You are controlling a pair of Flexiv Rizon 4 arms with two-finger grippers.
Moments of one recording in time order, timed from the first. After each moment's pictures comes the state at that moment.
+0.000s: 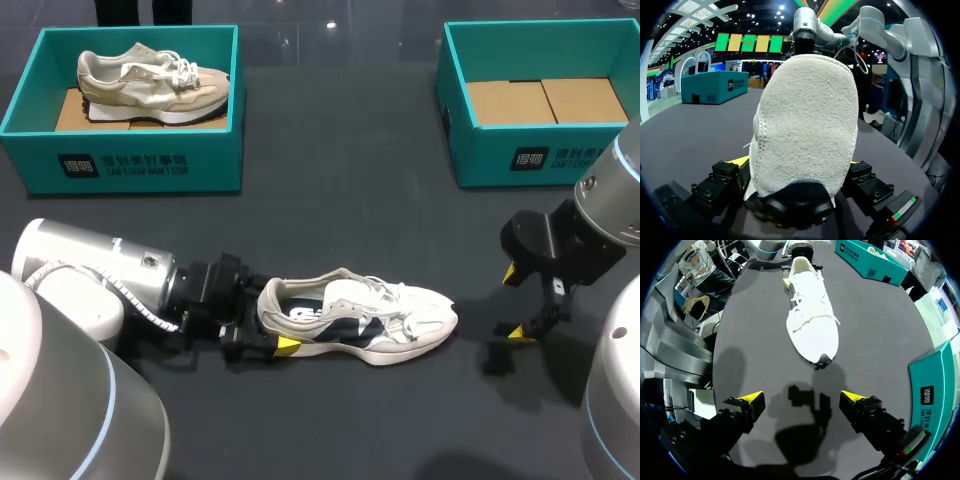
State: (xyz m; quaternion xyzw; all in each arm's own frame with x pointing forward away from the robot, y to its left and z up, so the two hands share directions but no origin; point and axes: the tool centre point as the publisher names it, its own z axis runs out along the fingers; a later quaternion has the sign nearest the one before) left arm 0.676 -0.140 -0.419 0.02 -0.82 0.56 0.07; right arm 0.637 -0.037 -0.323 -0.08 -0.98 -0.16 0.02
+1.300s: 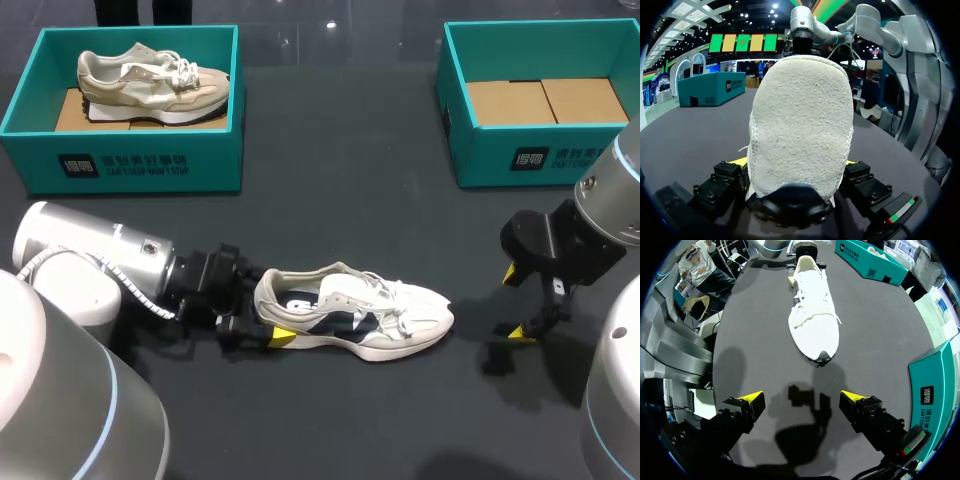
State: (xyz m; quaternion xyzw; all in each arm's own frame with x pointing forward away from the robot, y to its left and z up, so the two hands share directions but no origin) left arm 0.689 -0.133 -0.418 -0.01 -0.83 0.56 0.07; right arm 0.637 -0.037 -0.323 -0.08 -0.98 -0.16 0.02
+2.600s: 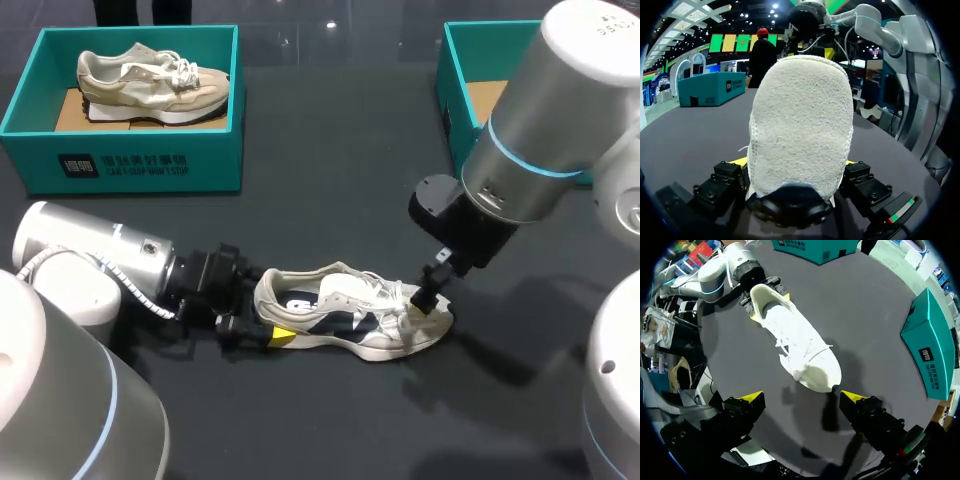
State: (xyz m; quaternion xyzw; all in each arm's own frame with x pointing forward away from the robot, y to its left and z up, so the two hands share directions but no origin) left arm 0.690 -0.133 -0.418 -0.01 -0.83 0.56 0.07; right arm 0.638 0.076 -0.279 -0.37 -0.92 -0.10 0.03
